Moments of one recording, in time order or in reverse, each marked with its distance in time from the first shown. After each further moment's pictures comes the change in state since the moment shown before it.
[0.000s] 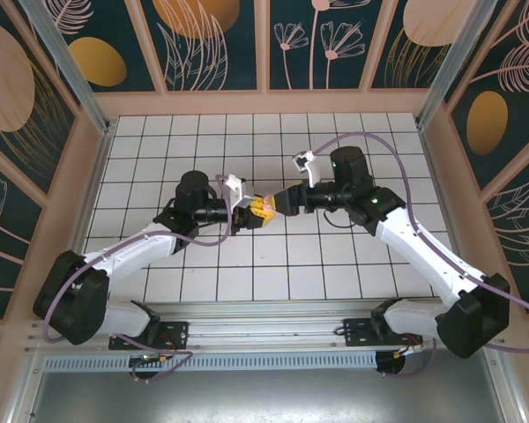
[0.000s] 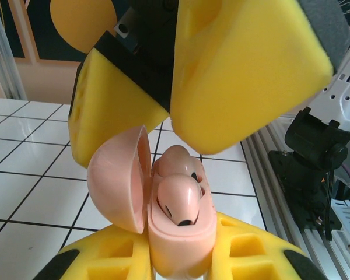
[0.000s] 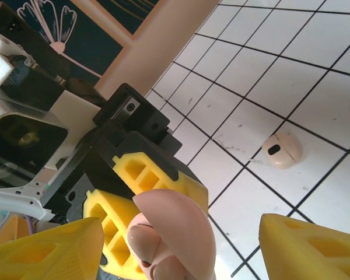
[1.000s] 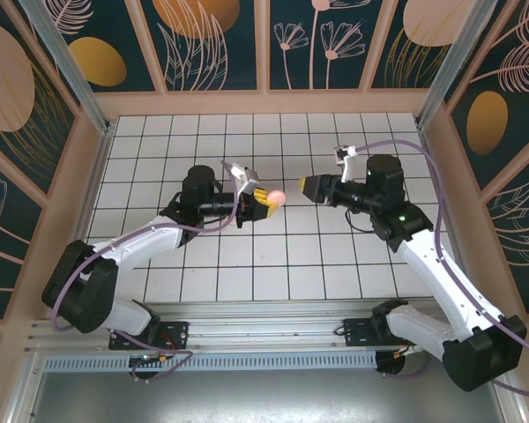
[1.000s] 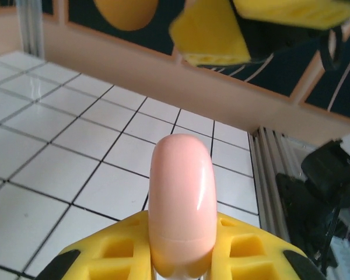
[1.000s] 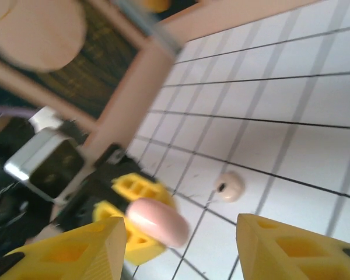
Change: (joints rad) left arm 0.000 0.092 0.068 -0.015 -0.102 -0.237; right arm -0.158 -0.226 -0.143 0.080 0.218 0.221
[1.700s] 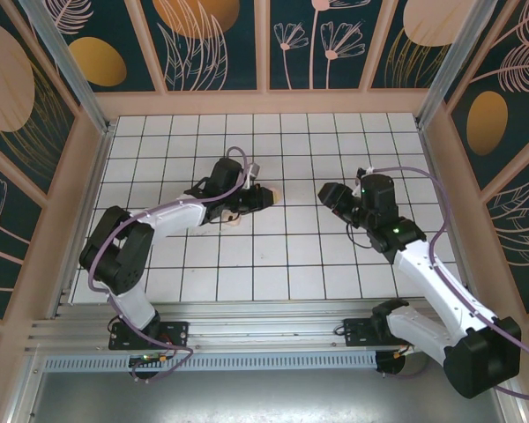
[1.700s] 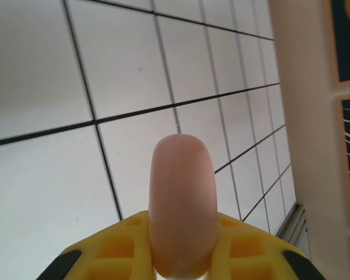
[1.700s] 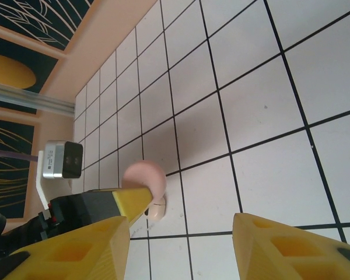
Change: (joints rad) left arm -0.004 0.291 0.224 -0.382 -0.332 -0.658; right arm -0.008 -0.033 -0.185 -0.010 0.323 0.337
